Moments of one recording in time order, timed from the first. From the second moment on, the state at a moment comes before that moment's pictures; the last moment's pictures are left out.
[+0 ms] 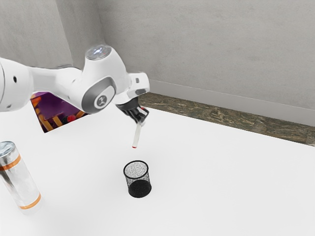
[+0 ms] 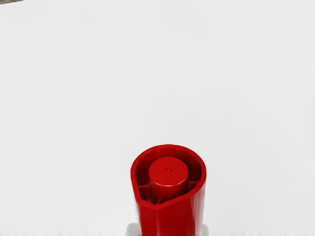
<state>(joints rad) -0.29 0.10 0.15 -2.06 0.08 2.52 -0.06</state>
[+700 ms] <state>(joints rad) -0.34 -0.10 0.13 -2.33 0.22 2.54 -0.29</state>
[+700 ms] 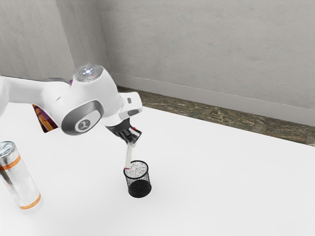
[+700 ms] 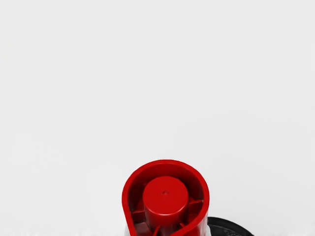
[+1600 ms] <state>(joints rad) -0.32 0.02 0.14 -1.96 0.21 2.40 -0.41</state>
